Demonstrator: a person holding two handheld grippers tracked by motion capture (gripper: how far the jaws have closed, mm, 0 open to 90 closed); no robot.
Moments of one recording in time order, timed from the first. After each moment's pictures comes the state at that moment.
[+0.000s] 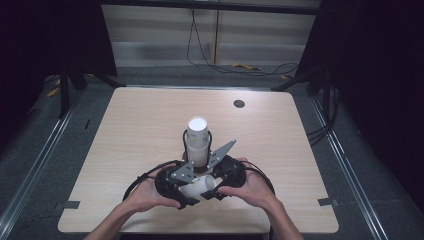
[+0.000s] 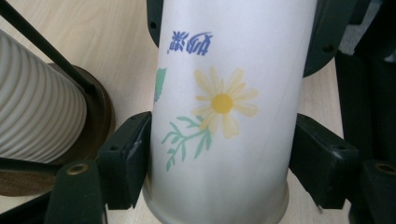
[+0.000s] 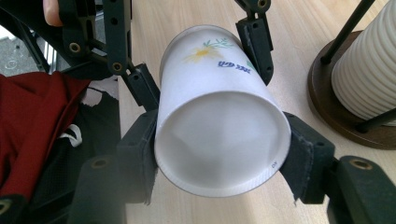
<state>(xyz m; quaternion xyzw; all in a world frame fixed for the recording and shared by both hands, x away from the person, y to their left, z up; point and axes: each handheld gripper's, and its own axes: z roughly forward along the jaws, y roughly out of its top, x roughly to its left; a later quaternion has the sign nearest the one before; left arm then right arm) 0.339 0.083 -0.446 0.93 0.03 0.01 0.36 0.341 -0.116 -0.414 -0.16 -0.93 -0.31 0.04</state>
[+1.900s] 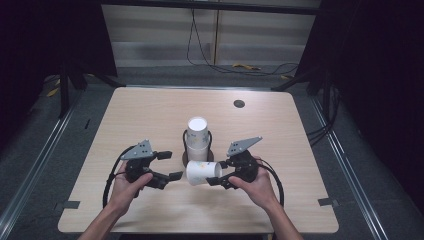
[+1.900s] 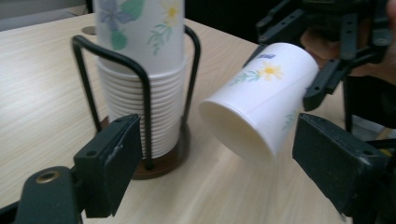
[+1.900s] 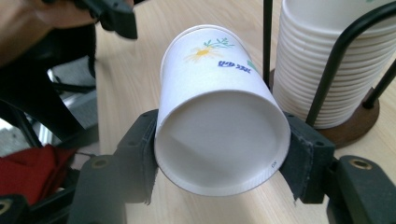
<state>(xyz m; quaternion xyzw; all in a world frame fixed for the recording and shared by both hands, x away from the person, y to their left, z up) 0.355 0.157 -0.435 0.80 0.22 0.03 0.56 0.349 -0.155 -0.419 -0.25 -0.86 -0.44 0.02</state>
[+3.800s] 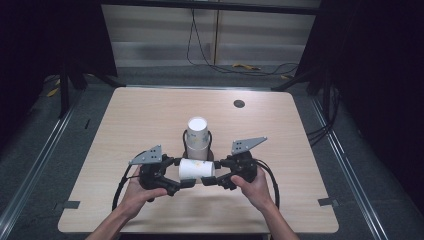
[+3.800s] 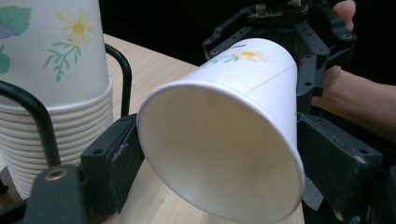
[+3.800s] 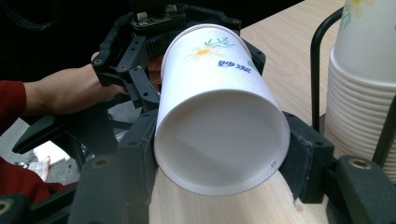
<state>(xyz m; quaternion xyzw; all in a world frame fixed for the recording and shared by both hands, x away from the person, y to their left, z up) 0.350 0.131 -0.449 0.76 0.17 -0.04 0.63 0.346 -0.153 -0.418 -0.22 -0.81 -0.54 0.08</state>
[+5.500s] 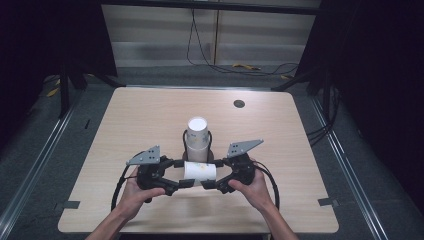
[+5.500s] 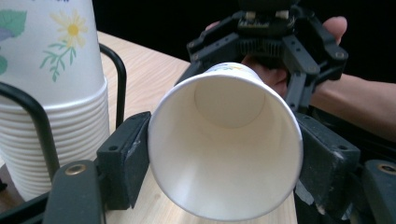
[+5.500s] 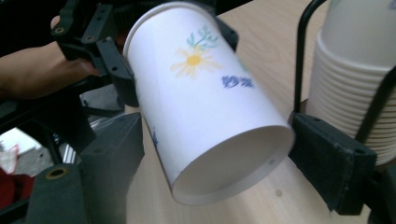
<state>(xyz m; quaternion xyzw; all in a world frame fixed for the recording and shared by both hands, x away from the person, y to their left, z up) 0.347 0.136 -0.445 0.77 0.16 -0.04 0.62 0.343 -0.148 -0.422 -0.24 -0.83 -0.51 0.03</state>
